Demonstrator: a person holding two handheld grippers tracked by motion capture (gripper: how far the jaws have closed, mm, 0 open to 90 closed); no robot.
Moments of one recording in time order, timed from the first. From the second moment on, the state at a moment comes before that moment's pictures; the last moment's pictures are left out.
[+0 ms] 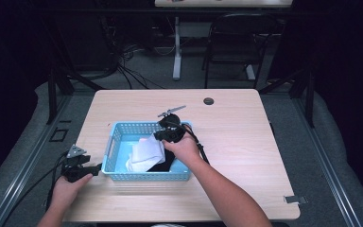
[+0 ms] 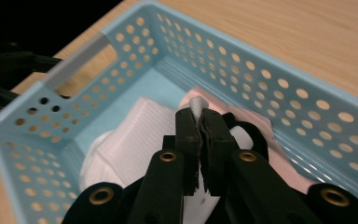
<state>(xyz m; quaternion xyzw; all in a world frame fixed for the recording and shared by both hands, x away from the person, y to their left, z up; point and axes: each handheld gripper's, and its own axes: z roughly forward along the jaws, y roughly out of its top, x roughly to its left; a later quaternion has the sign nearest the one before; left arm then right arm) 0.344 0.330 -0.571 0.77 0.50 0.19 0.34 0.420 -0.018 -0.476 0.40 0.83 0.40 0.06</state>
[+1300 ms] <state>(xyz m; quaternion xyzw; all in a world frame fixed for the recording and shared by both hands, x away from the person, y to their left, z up) 0.344 0.329 -0.573 0.78 0.50 0.19 0.33 0.341 -0.168 -0.341 0.37 0.79 0.45 0.19</state>
